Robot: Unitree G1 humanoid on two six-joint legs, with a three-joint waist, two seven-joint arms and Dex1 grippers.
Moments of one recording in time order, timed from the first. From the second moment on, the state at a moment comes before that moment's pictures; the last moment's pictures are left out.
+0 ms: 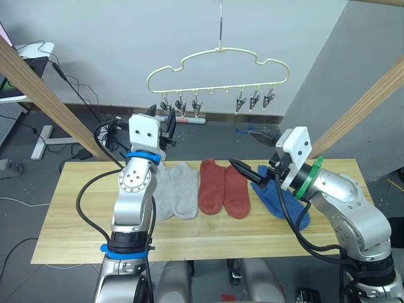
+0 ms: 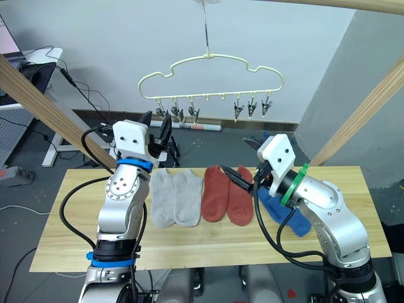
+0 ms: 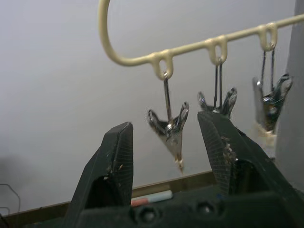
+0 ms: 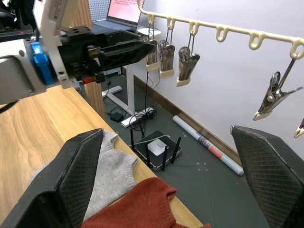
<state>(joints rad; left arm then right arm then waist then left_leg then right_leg) -0.41 0.18 0.09 -0.11 -0.10 0.13 -0.13 -0.30 -0.45 0.06 -0.63 0.38 0.63 0.54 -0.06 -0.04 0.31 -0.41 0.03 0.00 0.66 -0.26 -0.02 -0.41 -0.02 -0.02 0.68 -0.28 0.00</state>
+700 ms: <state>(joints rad) -0.51 0.15 0.09 -0.03 -0.10 0.13 -0.08 -0.30 -0.45 0.06 -0.63 0.38 0.62 0.54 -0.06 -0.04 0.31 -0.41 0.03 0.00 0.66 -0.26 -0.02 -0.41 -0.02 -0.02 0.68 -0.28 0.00</state>
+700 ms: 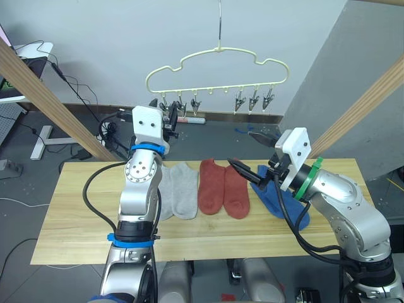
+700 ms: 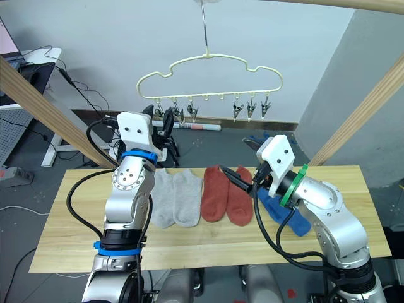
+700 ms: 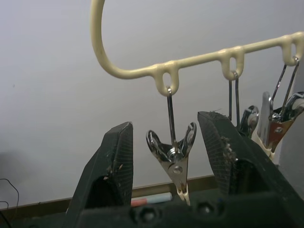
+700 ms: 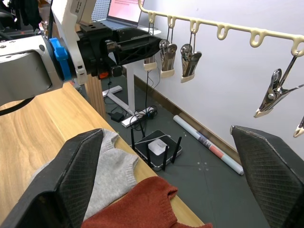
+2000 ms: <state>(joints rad) -0.50 0.20 0.09 -0.06 -0.12 0.17 -0.15 -0.02 -0.29 0.03 -0.20 0.04 0.49 0.16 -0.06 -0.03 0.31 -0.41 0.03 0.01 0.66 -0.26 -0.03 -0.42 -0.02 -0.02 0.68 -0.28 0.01</state>
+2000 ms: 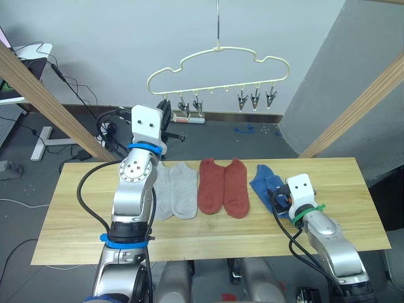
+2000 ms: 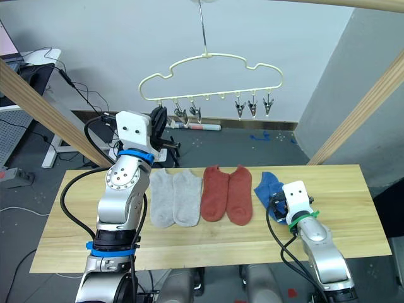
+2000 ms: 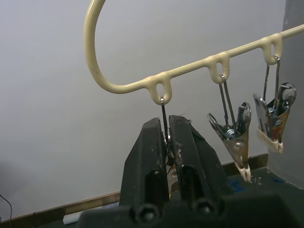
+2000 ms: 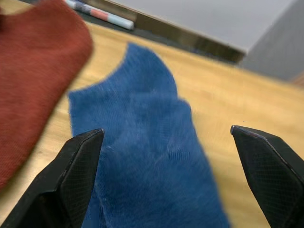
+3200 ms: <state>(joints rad) -0.51 0.29 0.22 -0.19 -0.44 0.49 -0.31 -0.08 -0.25 0.17 -0.54 0.13 0.48 0.33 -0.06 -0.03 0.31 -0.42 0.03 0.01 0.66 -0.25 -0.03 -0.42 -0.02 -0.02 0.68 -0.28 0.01</state>
